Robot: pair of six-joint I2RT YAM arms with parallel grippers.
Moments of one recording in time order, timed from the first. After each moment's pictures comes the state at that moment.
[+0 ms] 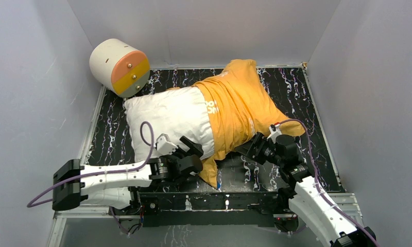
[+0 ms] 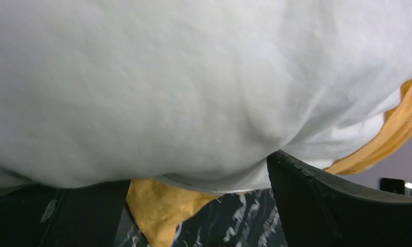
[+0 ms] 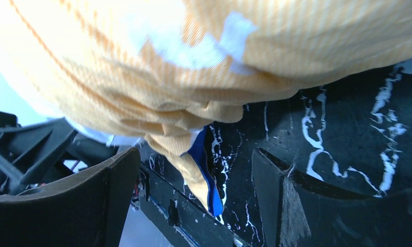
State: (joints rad) left arm -1.29 1.10 0.68 -0.54 -0.87 -1.81; right arm 0.36 0.60 0.28 -0.17 -0.42 0.91
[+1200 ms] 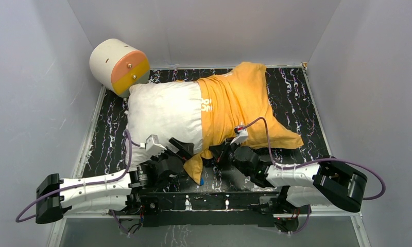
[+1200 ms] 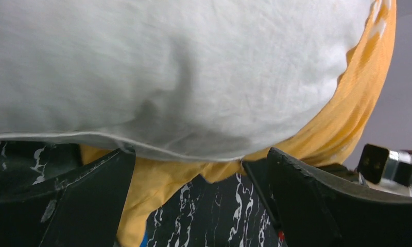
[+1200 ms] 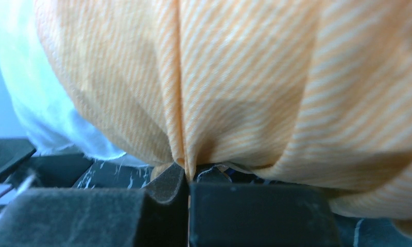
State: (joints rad) left arm -1.25 0.83 0.47 -0.33 -0.91 -1.49; right arm 1.05 1.23 0.30 0.68 0.33 0.79
